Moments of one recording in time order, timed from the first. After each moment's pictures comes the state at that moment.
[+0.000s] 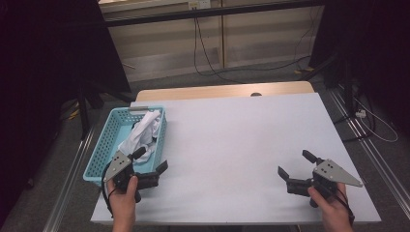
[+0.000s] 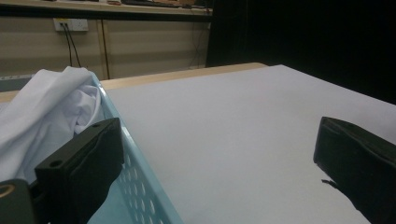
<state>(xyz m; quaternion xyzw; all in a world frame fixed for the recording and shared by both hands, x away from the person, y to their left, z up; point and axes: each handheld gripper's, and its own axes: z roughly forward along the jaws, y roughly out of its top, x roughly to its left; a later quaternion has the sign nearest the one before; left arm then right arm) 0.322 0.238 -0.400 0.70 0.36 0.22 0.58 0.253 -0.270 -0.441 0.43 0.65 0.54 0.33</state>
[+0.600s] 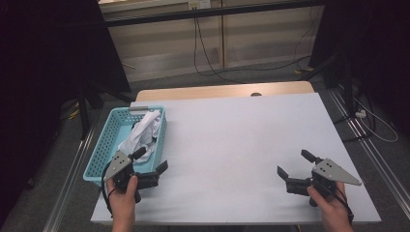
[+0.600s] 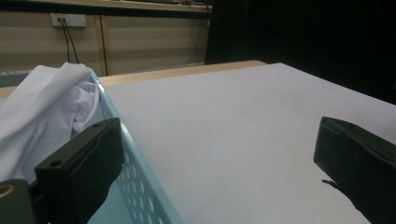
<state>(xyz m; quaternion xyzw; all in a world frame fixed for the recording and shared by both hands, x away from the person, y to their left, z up) 0.323 0.238 -0.400 0.70 0.36 0.21 0.58 0.256 -0.269 -0.442 0.43 0.65 0.54 0.33</state>
